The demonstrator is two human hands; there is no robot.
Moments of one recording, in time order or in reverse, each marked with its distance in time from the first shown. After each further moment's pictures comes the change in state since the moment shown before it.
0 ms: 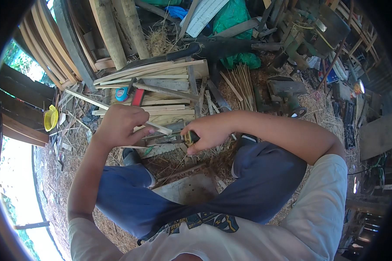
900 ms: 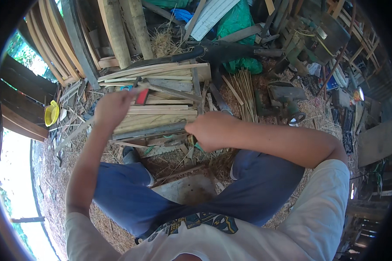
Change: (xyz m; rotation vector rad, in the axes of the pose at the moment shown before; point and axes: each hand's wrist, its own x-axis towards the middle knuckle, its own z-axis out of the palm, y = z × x) left_hand -0.014 -0.032 0.010 0.060 0.080 -0.850; right_hand -0.004 -0.034 0.014 -0.538 0.240 0.155
